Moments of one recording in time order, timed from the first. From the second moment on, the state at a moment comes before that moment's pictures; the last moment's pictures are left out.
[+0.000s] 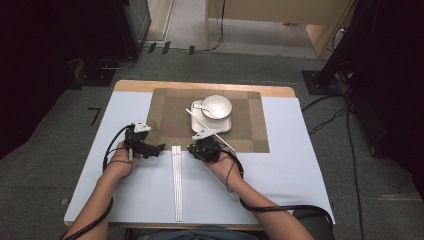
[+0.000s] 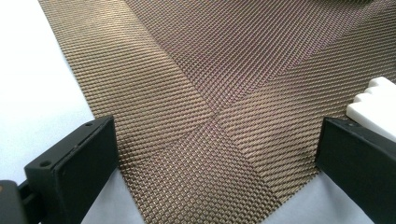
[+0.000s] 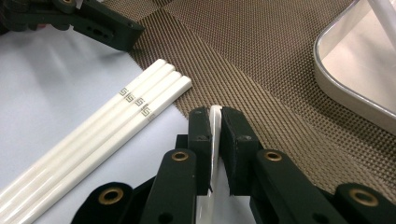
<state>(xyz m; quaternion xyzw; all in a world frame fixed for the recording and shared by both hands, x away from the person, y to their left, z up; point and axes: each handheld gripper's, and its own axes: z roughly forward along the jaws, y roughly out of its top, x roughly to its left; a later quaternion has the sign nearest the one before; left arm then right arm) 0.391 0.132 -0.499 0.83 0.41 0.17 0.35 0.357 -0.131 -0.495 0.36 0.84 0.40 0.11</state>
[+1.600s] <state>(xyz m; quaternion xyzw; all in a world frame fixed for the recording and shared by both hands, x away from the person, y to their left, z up) 0.391 0.133 -0.499 0.82 0.42 0.17 0.35 0.376 -0.136 -0.487 0.33 0.83 0.43 0.11</state>
